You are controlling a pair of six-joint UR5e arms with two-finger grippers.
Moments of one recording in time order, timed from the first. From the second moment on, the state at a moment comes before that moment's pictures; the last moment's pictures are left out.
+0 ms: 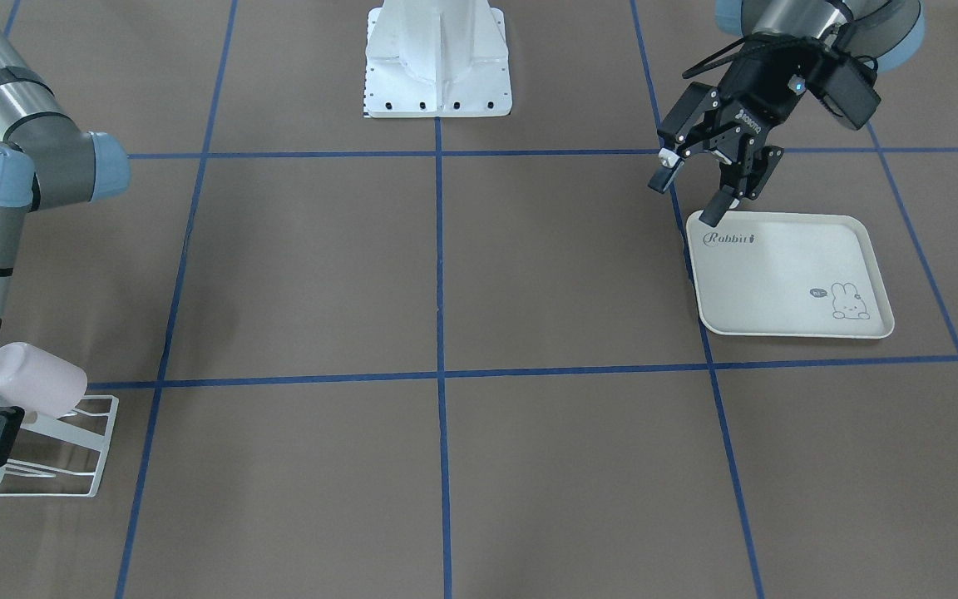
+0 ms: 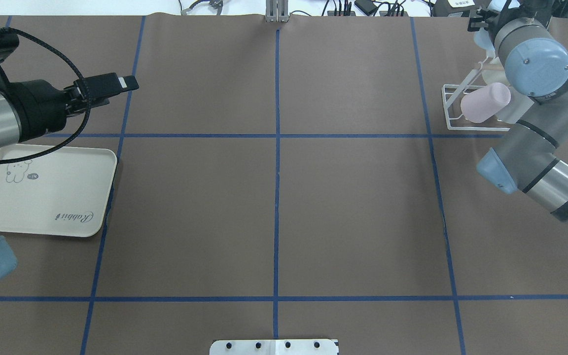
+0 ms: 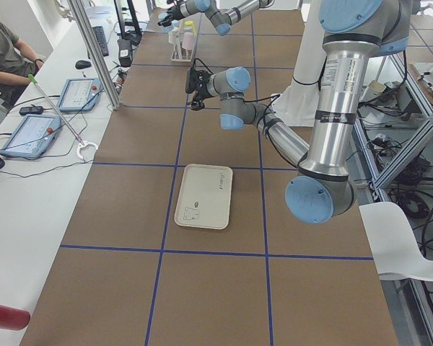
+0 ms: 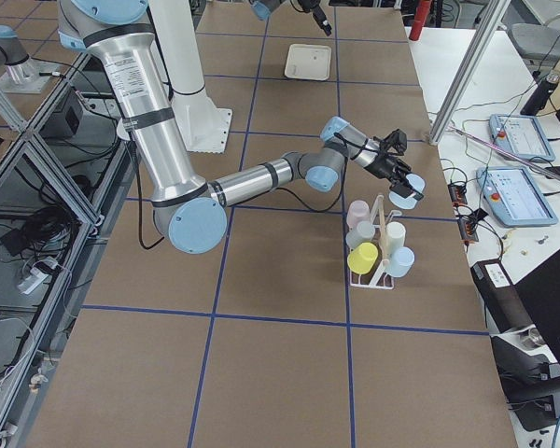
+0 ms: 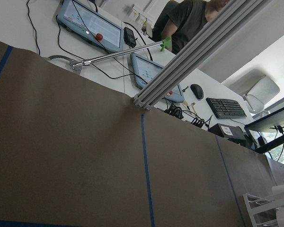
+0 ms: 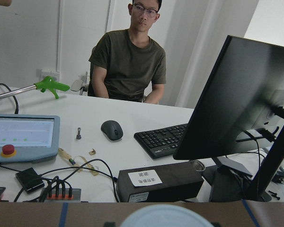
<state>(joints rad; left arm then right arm) -0.76 -1.71 -2.03 -2.50 -1.63 -1.41 0.94 -1.21 1.48 -0.86 1.14 0.90</state>
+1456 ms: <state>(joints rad) -0.76 -1.71 -2.03 -2.50 -1.63 -1.41 0.92 -1.21 1.42 -0.78 1.14 0.90</state>
